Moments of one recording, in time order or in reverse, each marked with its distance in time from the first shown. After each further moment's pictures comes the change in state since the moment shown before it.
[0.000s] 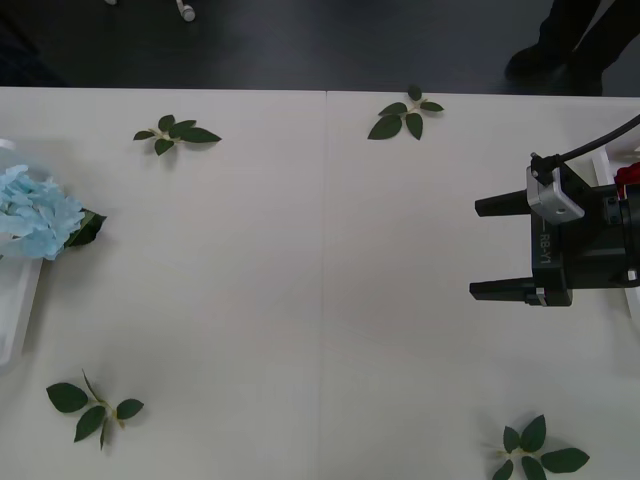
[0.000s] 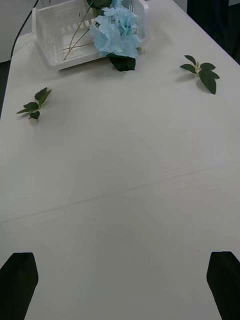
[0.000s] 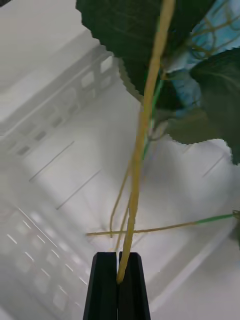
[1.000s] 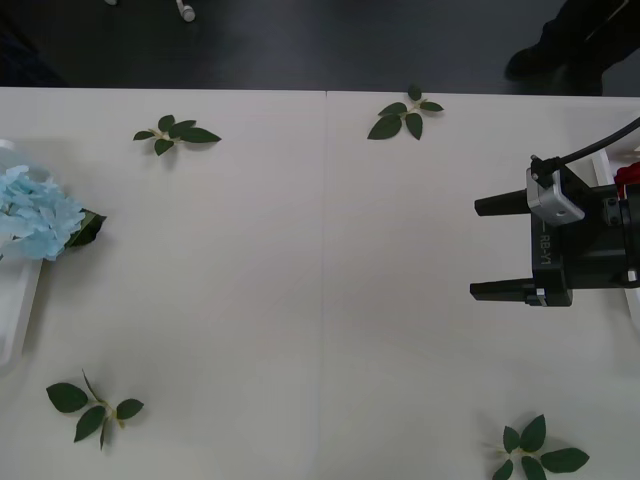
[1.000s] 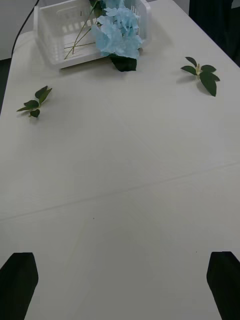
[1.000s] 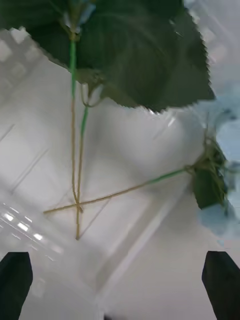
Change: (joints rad) right arm 0.000 0.000 0.000 0.000 0.000 0.000 0.021; left arm 0.123 0.037 -0.059 -0.218 0.172 0.000 -0.003
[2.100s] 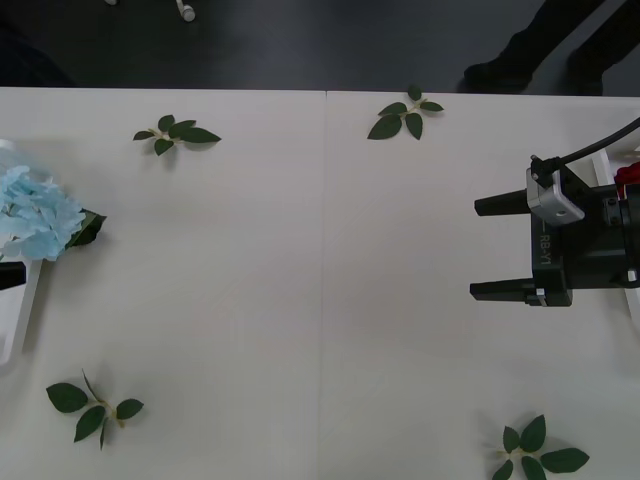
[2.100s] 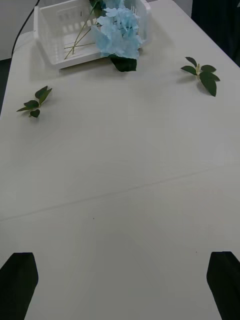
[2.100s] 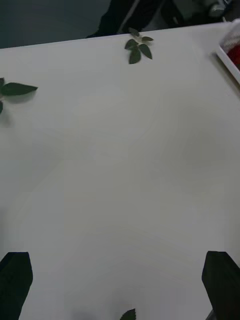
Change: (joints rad) right arm 0.000 0.000 0.000 0.000 0.000 0.000 0.000; left arm -0.012 -0.109 0.049 -0.337 0.616 0.223 -0.974
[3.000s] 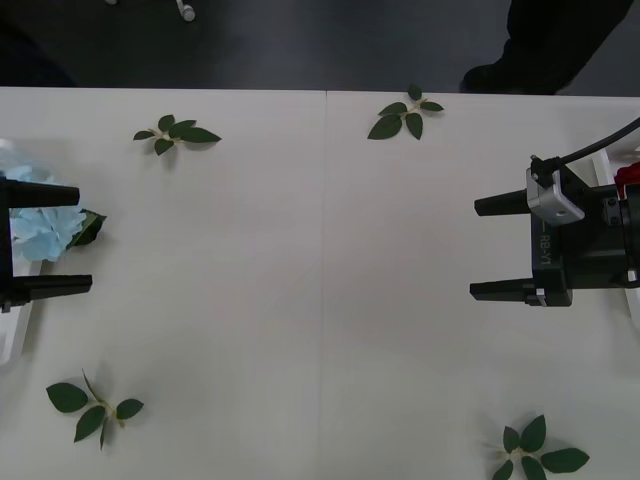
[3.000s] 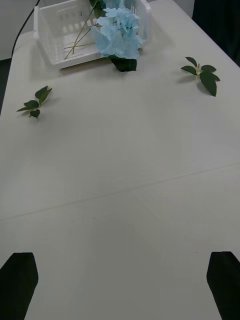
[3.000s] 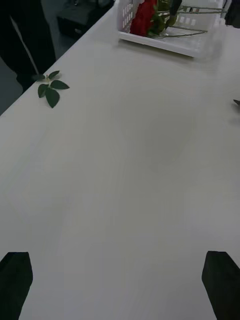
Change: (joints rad) right arm 0.000 0.000 0.000 0.000 0.000 0.000 0.000; left arm -0.298 -0.200 -0.081 0.001 -0.107 0.267 -0.450
